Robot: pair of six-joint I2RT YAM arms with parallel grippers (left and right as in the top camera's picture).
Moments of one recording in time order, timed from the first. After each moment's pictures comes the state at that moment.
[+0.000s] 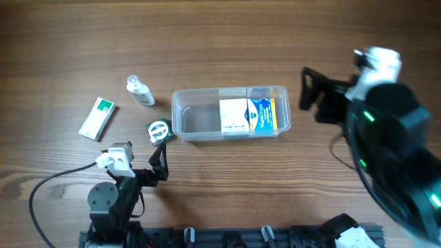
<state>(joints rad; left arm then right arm) -0.02 0.01 0.12 -0.40 0.20 -0.32 0.45 0.97 1.39 -0.88 0.31 0.44</state>
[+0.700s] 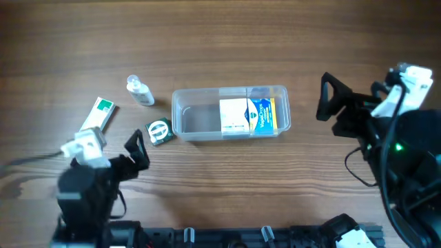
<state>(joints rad) -0.02 0.40 0.67 -0.74 -0.01 -0.36 0.45 0.88 1.39 -0.89 0.35 0.44</state>
